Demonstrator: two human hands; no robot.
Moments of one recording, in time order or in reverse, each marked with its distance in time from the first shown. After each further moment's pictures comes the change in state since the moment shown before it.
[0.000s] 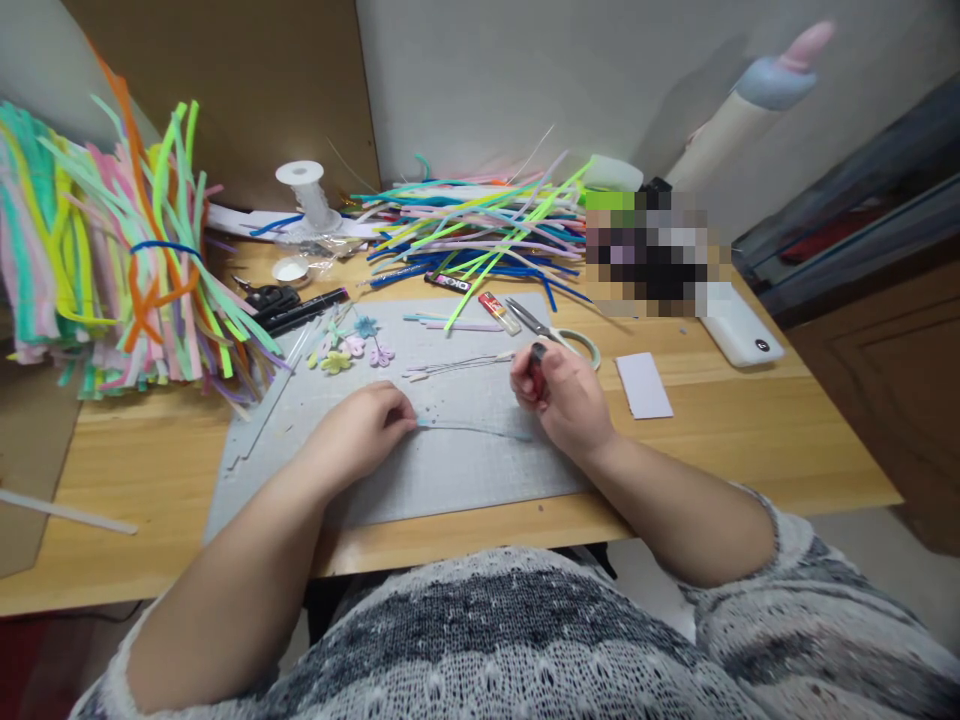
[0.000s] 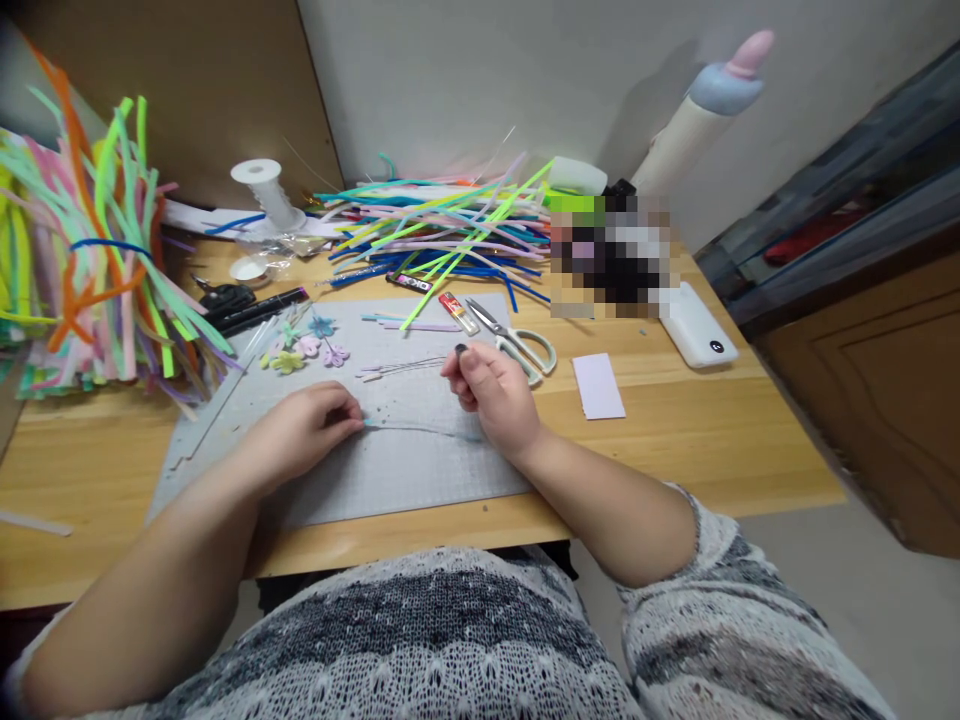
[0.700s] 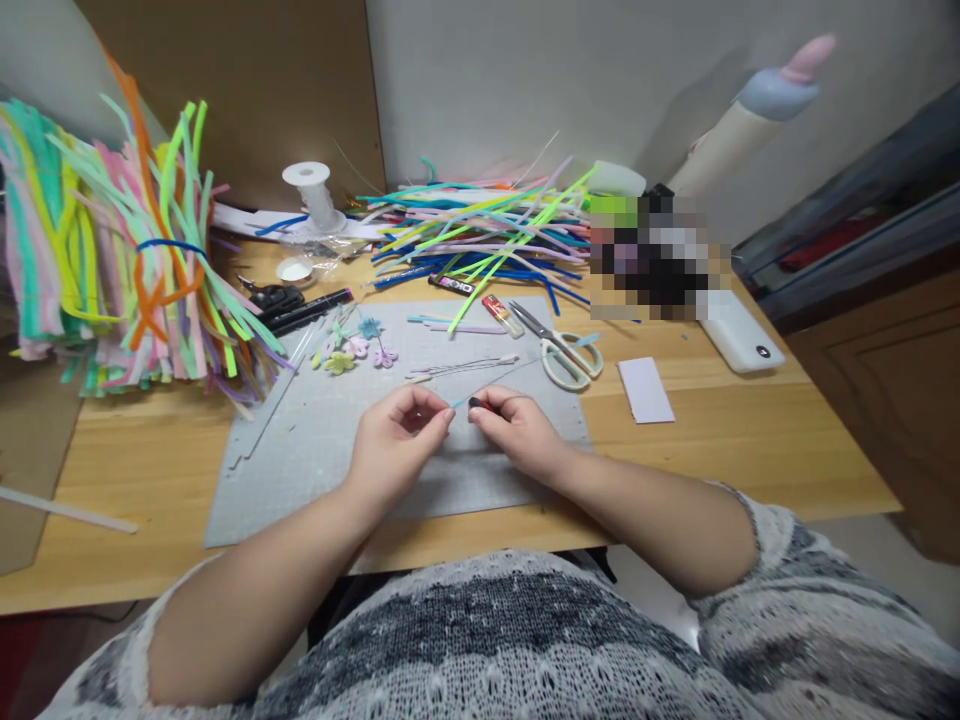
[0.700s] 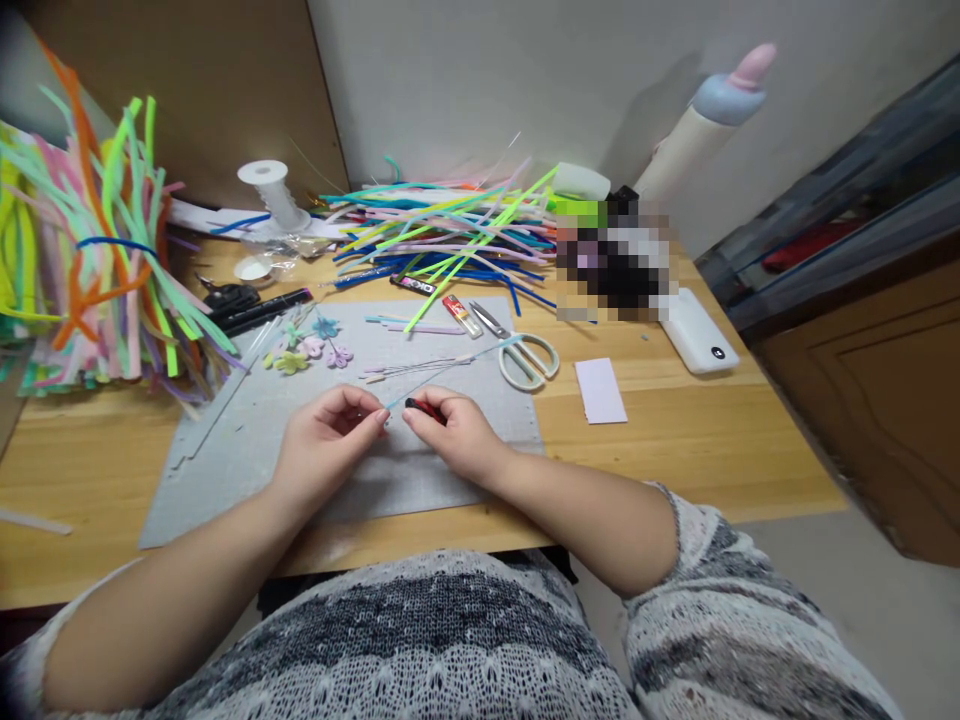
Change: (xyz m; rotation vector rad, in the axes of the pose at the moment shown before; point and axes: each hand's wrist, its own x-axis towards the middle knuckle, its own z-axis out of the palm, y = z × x) left_hand -0.011 0.046 0.033 -0.791 0.326 -0.146; right_hand -0.008 0.020 0.028 -0.306 -0.199 0.132
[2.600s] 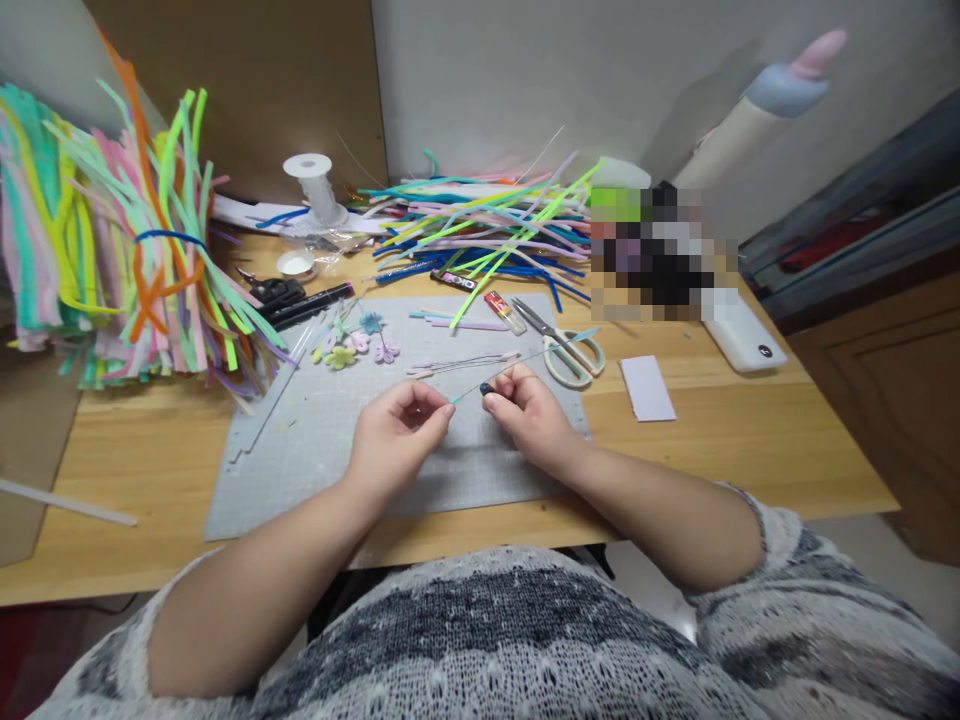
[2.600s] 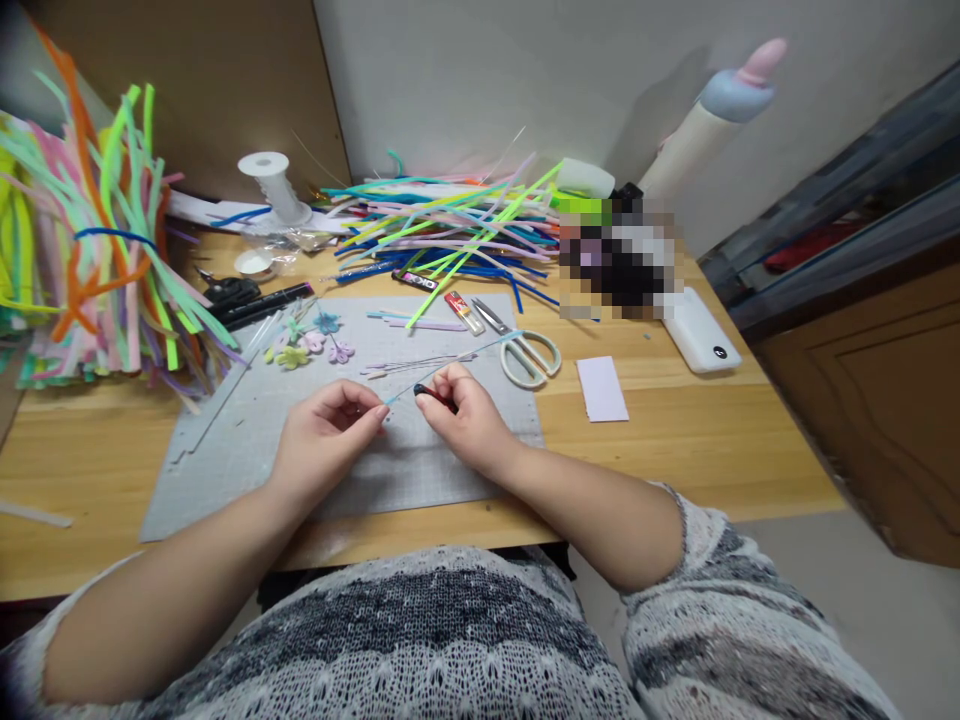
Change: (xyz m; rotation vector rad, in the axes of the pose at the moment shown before) left_hand 0.000 0.002 -0.001 0.046 0.011 0.004; right_hand 0.004 0.012 -0.006 0.051 0.132 -0.096
